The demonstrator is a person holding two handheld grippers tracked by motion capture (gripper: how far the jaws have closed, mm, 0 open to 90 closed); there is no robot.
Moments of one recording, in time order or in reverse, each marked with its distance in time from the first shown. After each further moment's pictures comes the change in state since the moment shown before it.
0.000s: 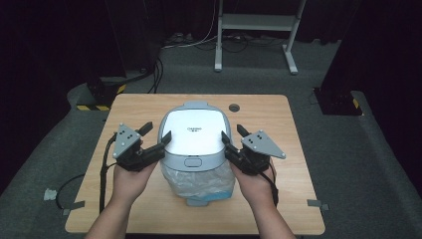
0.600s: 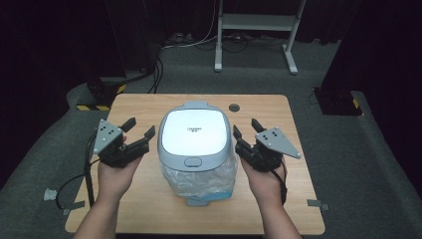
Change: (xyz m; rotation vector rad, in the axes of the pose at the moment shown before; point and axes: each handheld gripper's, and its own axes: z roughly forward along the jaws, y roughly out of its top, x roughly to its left) left arm 0.041 -0.003 -0.016 0.024 0.083 -0.014; right arm -0.025 0.007 -0.014 -0.051 -0.091 0.031
